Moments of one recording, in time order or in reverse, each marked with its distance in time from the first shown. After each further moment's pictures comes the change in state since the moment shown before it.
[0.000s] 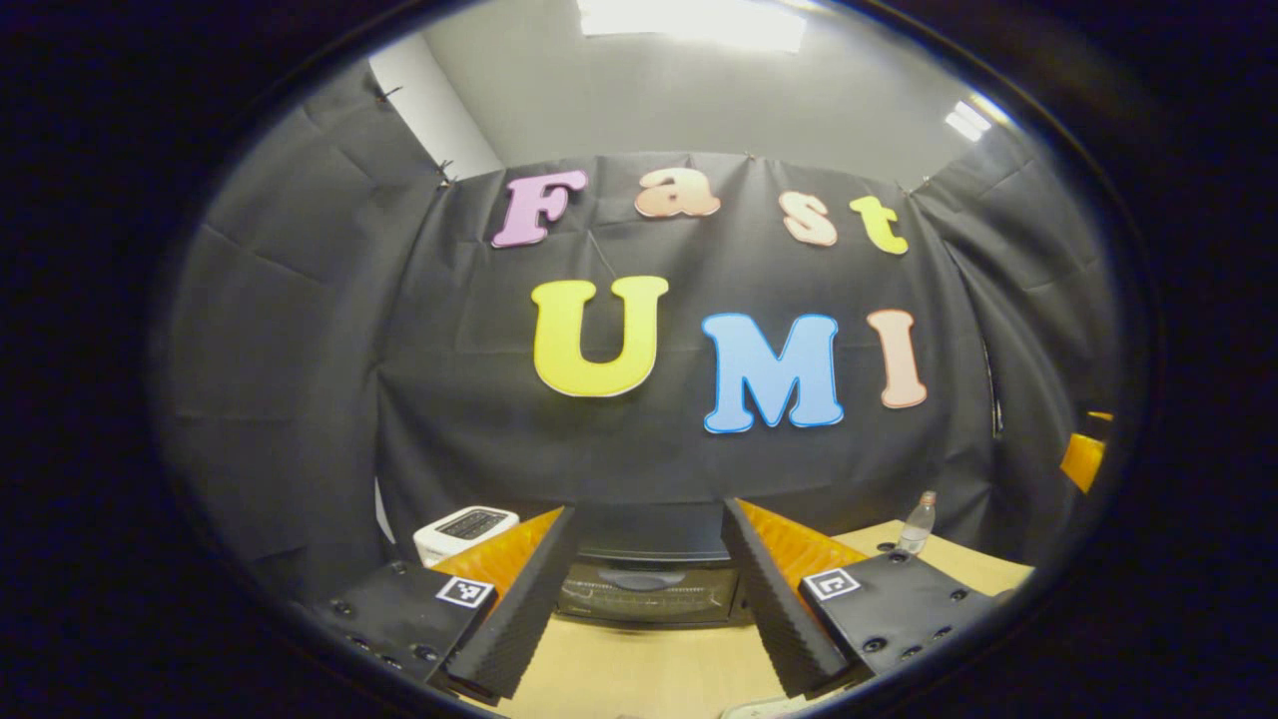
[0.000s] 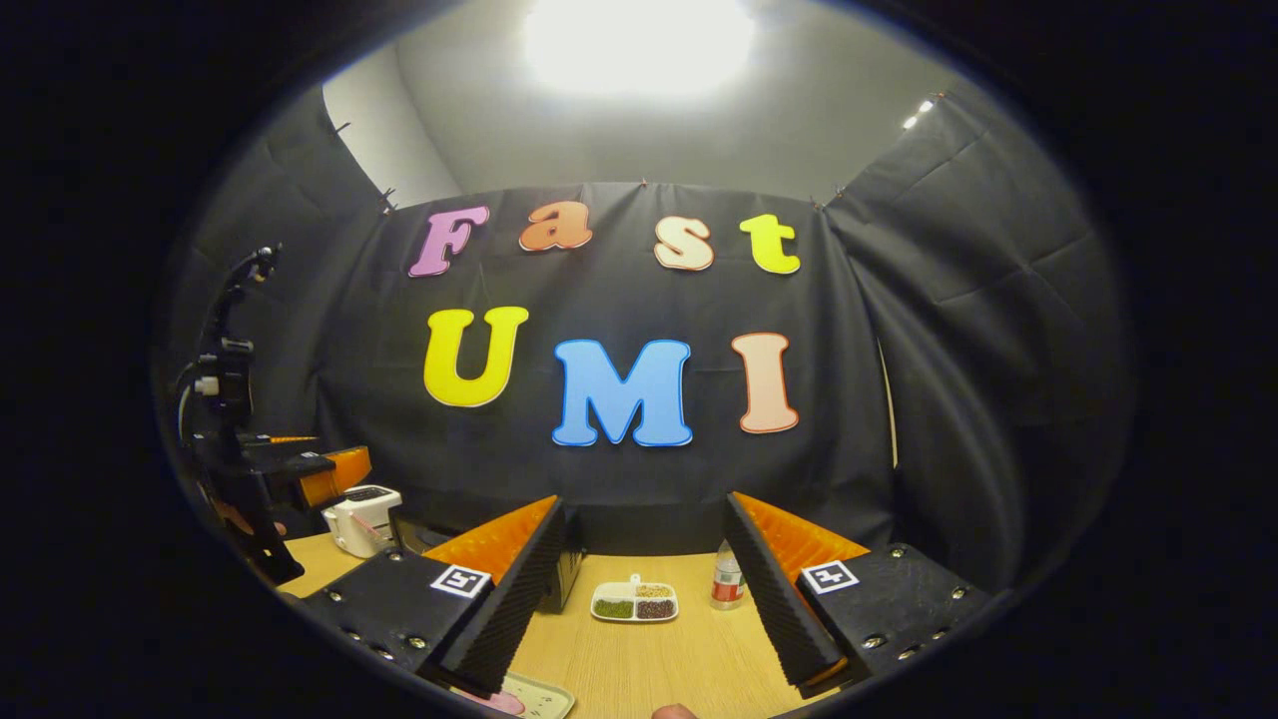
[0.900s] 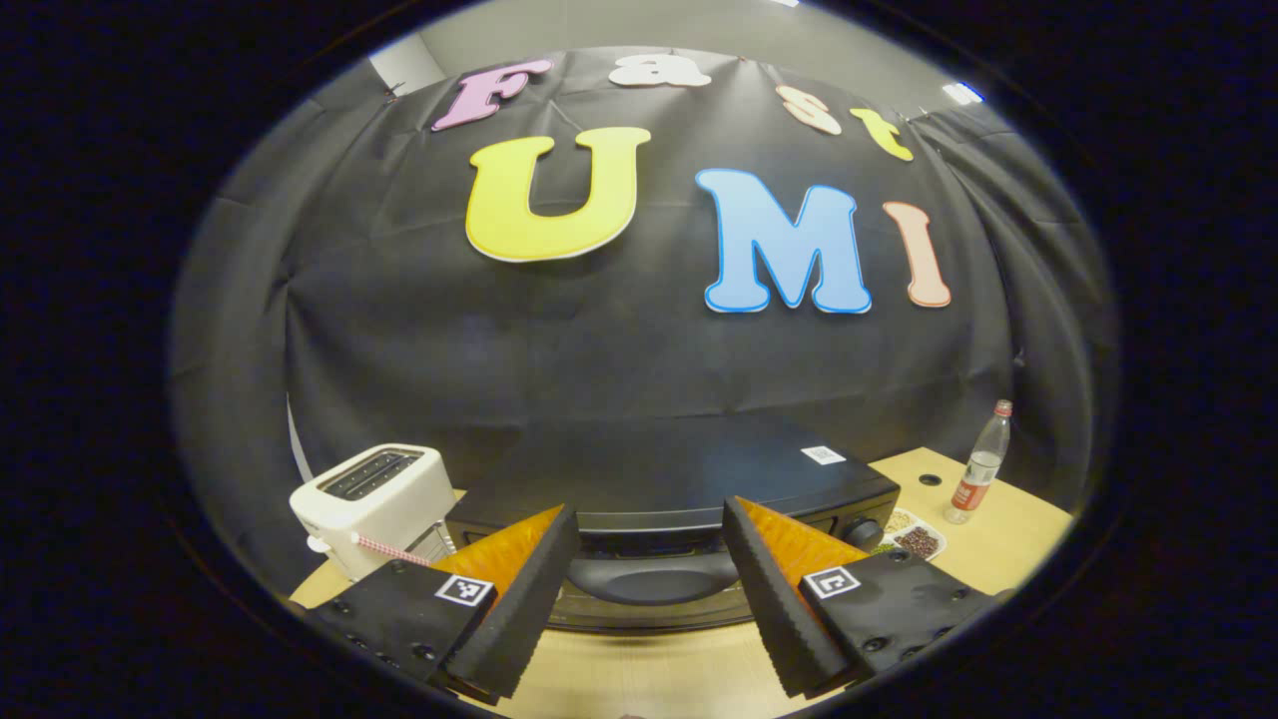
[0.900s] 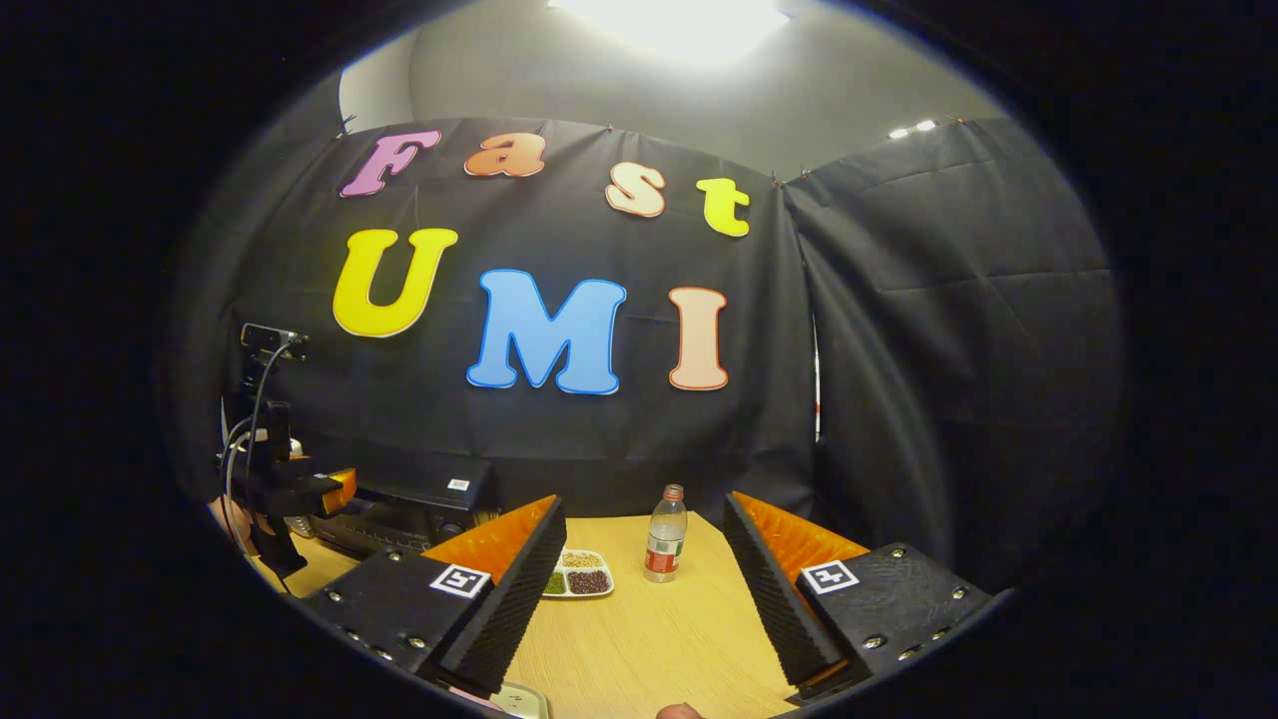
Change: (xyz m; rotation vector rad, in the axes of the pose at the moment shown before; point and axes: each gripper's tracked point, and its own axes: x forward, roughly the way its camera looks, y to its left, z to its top) left arm 0.184 0.007 -0.182 0.013 0.255 -0.116; right arm 0.029 -0.006 -0.051 -0.114 0.167 -0.278
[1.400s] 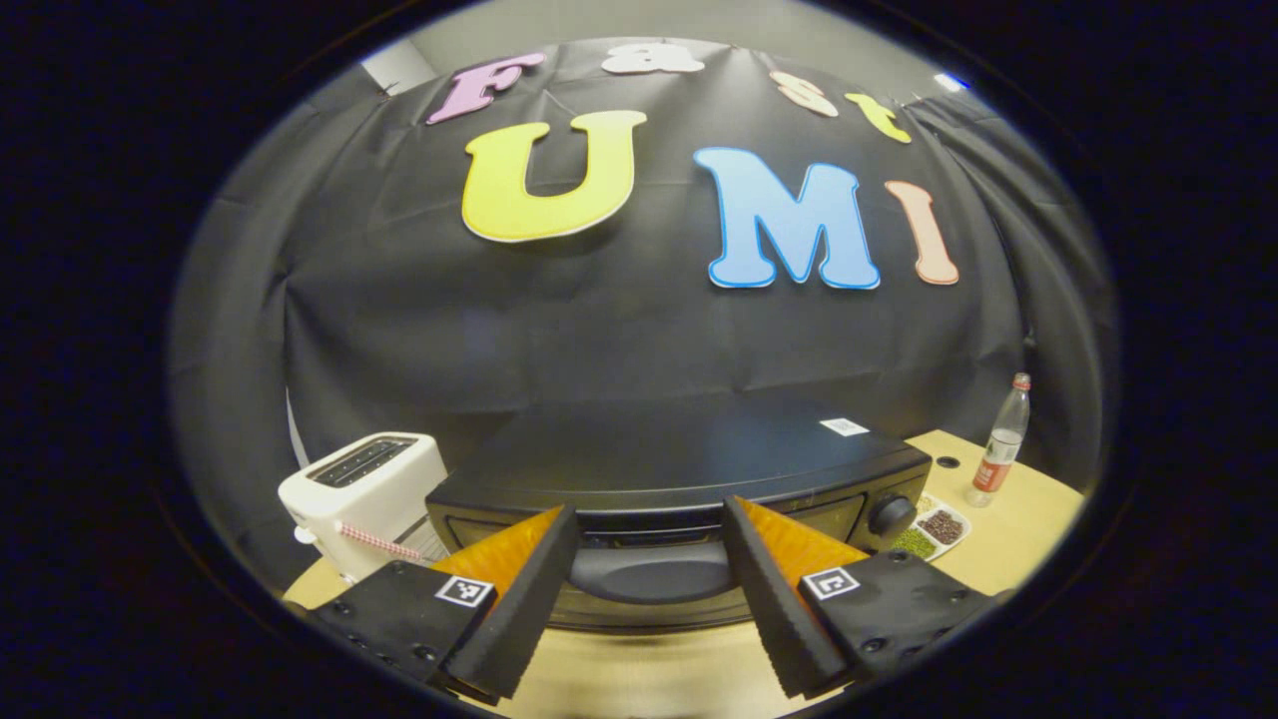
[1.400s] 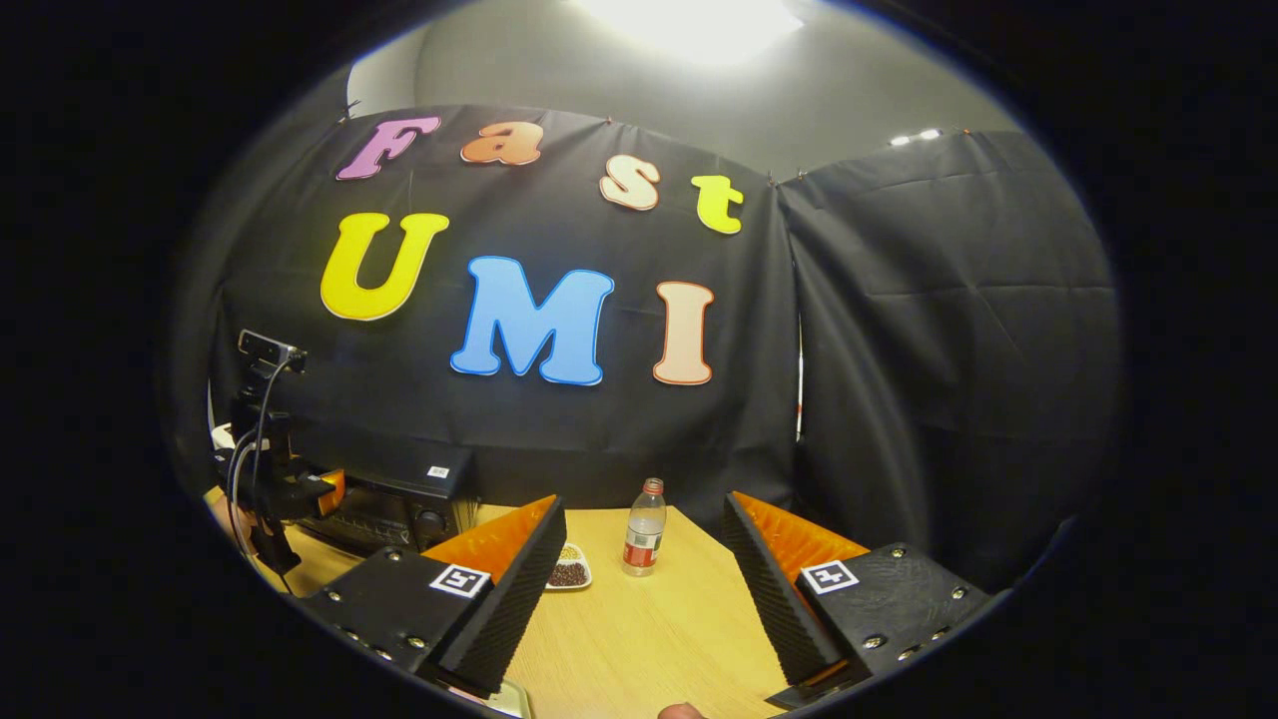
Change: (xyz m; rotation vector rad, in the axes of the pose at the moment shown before) left arm 0.013 0.000 -0.024 0.020 0.014 0.022; right arm -0.002 -0.005 -0.001 -0.026 0.015 -0.031
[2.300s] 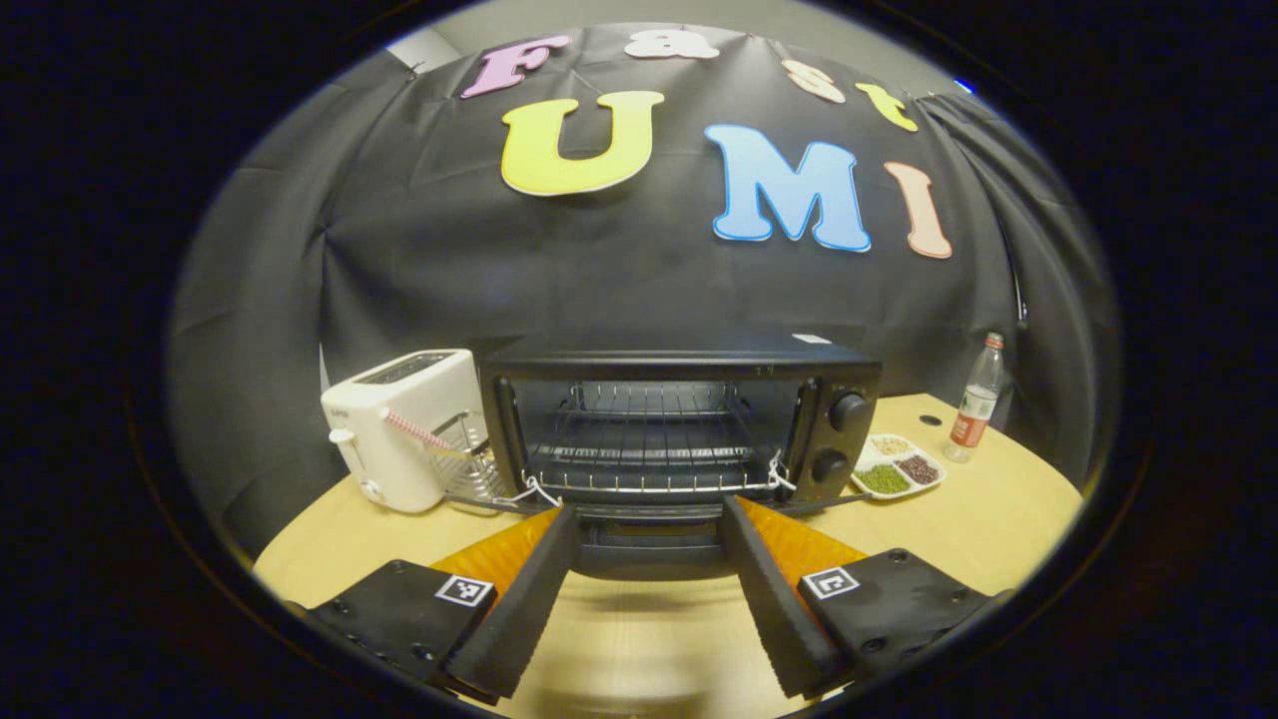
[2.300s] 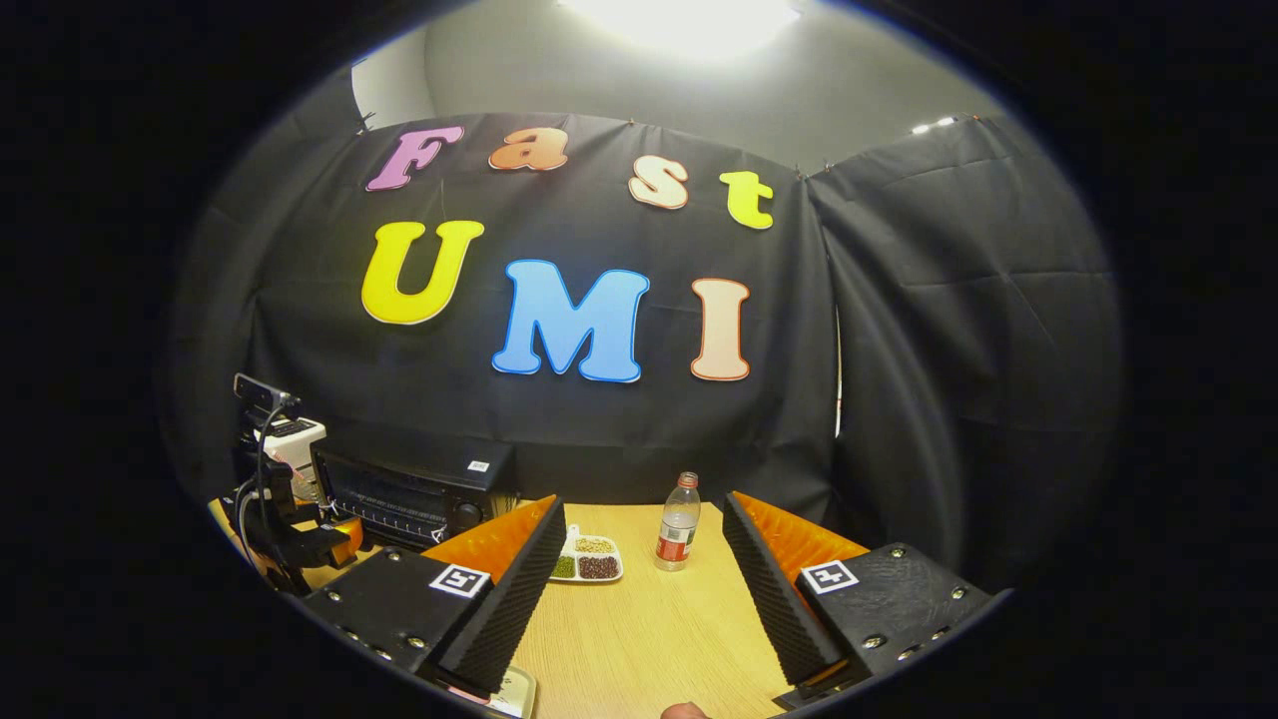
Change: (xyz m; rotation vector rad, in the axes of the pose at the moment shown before) left arm -0.094 -0.007 -0.083 -0.037 0.137 0.035; right arm -0.014 0.004 -0.008 0.016 0.006 0.140
